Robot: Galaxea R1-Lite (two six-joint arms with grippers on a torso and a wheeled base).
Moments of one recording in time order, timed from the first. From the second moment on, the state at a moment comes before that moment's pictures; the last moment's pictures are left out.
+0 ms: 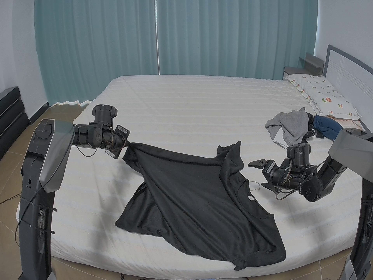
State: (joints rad) left arm -0.08 2.56 -1.98 0.04 -0.11 -1.14; right arm 0.21 2.26 -0.87 -0.87 0.23 0.97
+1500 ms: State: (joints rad) left arm -0.07 2.37 -1.52 -0.02 -0.27 -1.15; right arm 0.23 2.61 -1.62 -0.42 0.12 0.91
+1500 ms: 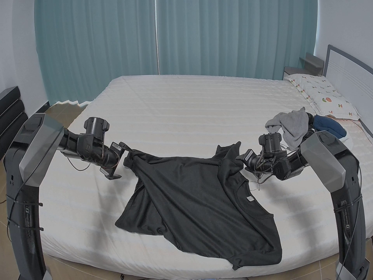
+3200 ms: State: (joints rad) left arm -0.10 2.16 -0.89 -0.58 -0.30 -1.22; right arm 0.23 2.80 -1.99 -0.49 0.00 0.82
